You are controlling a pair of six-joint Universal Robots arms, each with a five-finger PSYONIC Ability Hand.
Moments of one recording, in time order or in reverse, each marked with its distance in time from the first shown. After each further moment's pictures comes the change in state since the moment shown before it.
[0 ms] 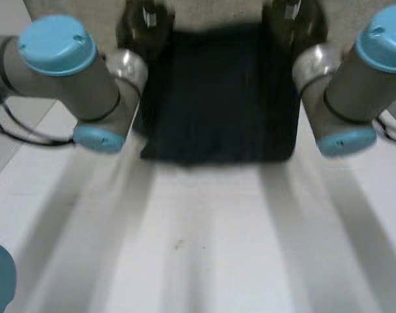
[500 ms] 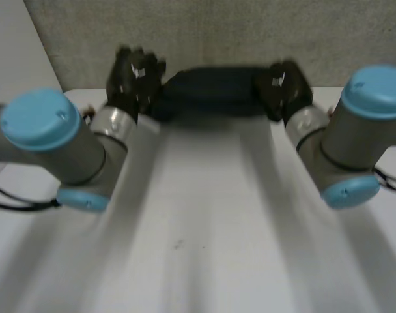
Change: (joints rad) left arm 0.025 0.261 -0.697 0.289 0.015 -0.139; right arm 0.001 -0.057 0.331 0.077 -0.049 -0.003; left_hand 0.003 0.004 0.003 0.000 0.012; right_hand 0.000 0.000 0.009 0.000 0.012
